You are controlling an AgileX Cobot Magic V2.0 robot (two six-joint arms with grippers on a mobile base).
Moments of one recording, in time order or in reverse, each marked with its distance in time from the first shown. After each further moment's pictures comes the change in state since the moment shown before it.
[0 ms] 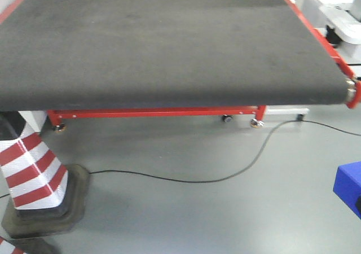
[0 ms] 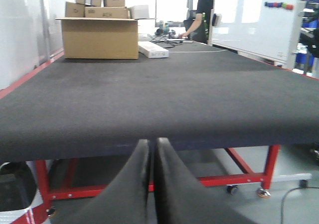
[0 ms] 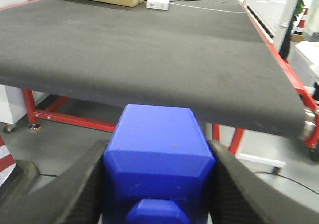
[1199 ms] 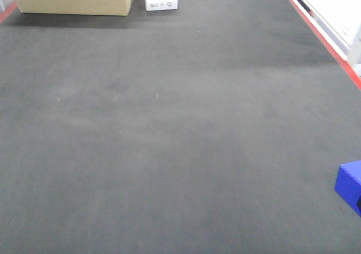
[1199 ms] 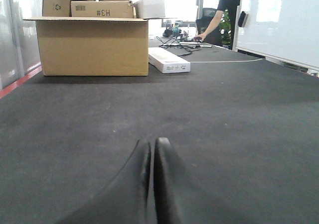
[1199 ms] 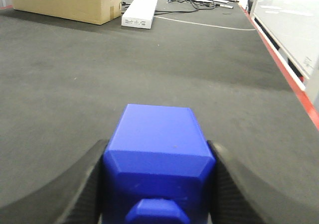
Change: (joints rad) left arm 0.000 0.000 0.000 0.000 0.000 0.000; right arm 0.000 0.000 -0.003 -0.007 -0.003 0.002
